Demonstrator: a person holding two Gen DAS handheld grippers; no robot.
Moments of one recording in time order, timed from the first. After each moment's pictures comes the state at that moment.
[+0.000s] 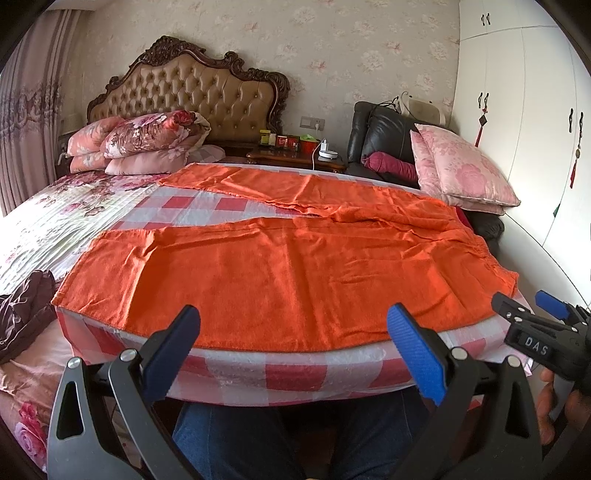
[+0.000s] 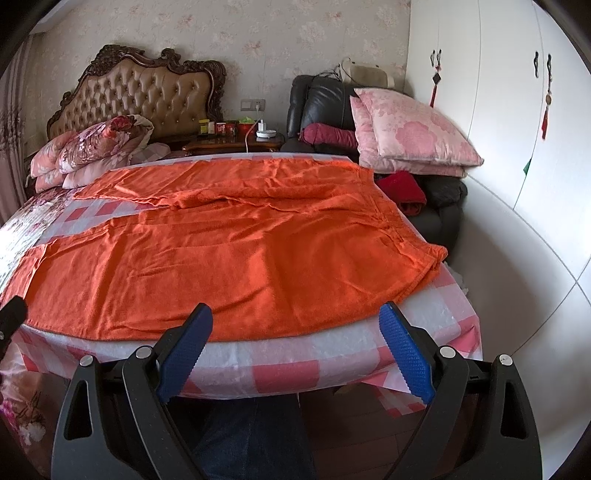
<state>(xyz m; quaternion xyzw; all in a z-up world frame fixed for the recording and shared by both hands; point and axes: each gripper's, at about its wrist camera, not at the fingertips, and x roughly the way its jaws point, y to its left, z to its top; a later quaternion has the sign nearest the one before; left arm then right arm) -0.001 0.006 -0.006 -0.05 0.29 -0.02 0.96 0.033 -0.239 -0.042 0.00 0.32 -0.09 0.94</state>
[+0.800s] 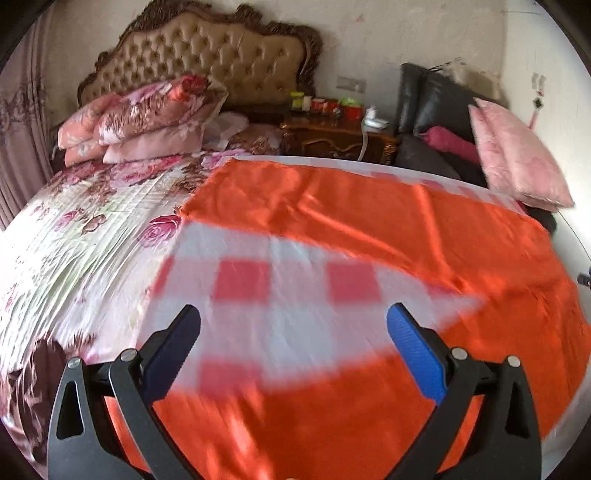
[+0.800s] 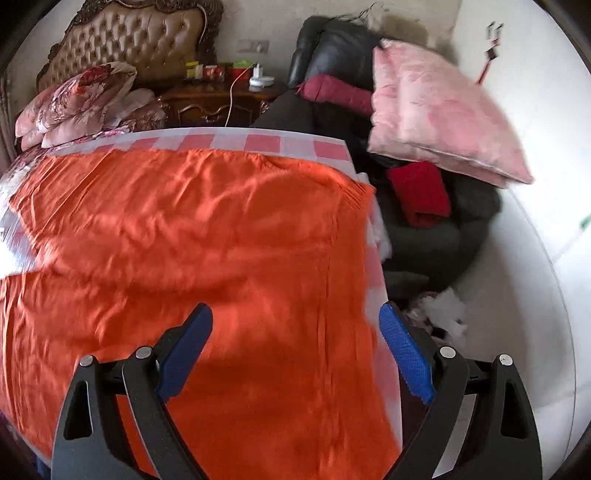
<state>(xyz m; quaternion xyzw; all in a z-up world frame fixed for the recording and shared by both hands) 0.293 0.186 -0.003 -0.03 0.39 0.00 0.92 0.316 -0.372 -0.035 -0.05 0.45 -0.04 0.89</state>
